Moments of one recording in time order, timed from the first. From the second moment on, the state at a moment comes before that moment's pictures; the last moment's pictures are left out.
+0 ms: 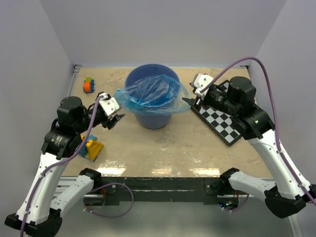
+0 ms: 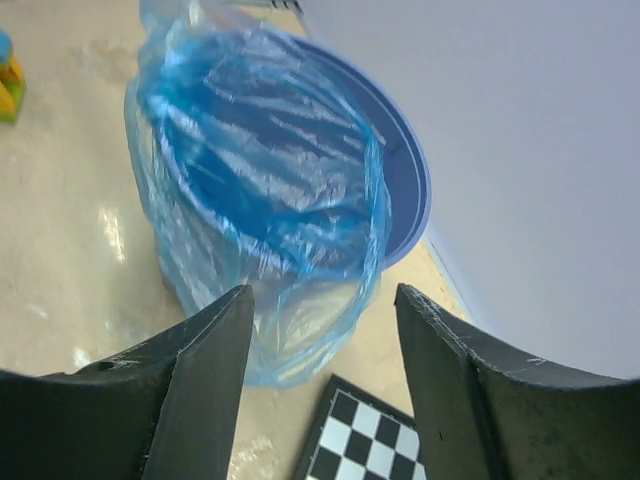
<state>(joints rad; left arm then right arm) -0.32 0.78 1.12 -0.64 0.49 0.55 0.52 1.04 1.36 -0.55 -0.38 -0.57</state>
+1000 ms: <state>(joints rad) -0.12 1.16 1.03 -0.35 0.83 0.45 0.43 1.43 1.38 -0.32 -0.37 -0.40</state>
